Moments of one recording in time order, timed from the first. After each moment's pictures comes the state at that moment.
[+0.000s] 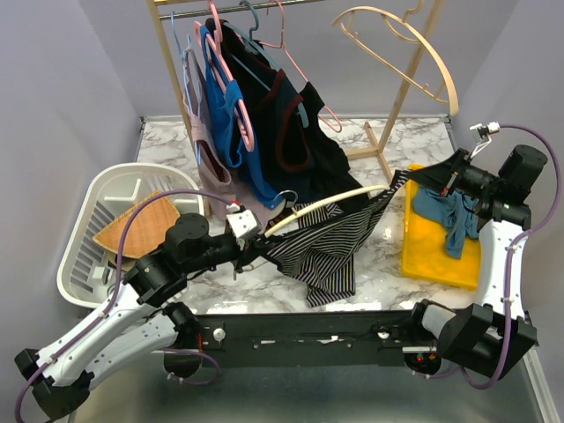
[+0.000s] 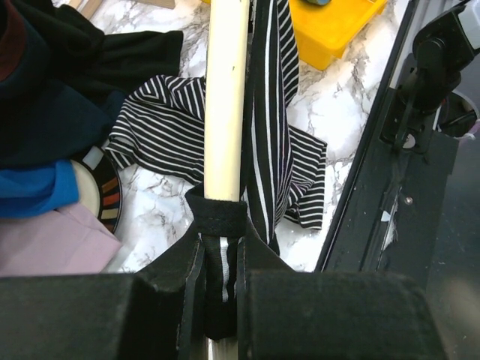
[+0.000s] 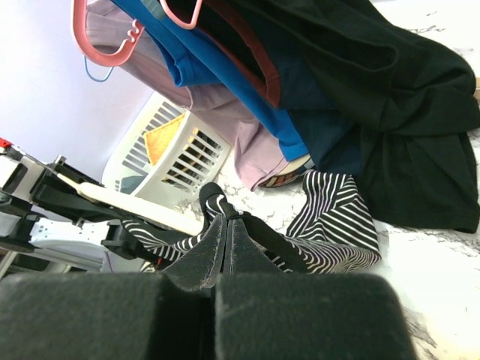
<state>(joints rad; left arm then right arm) -0.81 0.64 0.75 -0.39 0.32 0.04 -0.43 1.10 1.03 -0.22 -1.36 0.40</state>
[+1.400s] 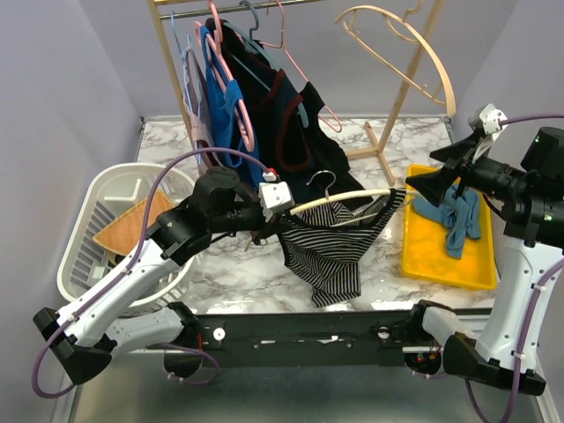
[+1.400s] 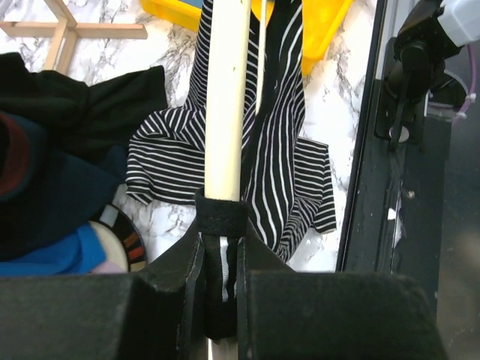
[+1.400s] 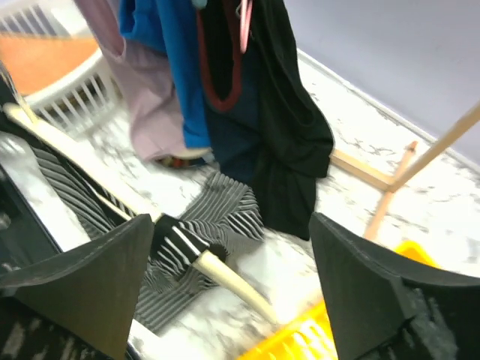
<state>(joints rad) -0.78 1.01 1.10 -0.48 0.48 0.21 -0.29 1.05 1.59 -0.96 -1.06 -0.33</state>
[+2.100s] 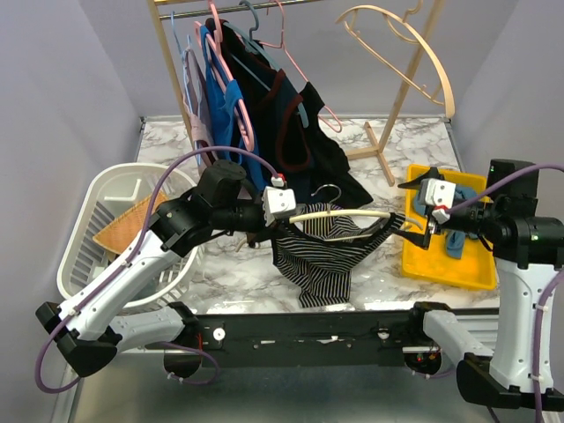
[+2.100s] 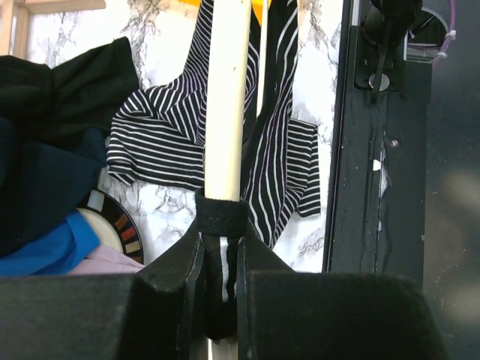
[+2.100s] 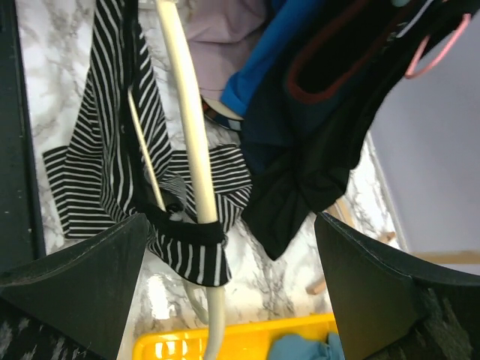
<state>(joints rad) -0.78 1.08 1.26 -0.75 0.55 0.36 -0.09 0.94 1.50 -1.32 -1.06 -1.23</state>
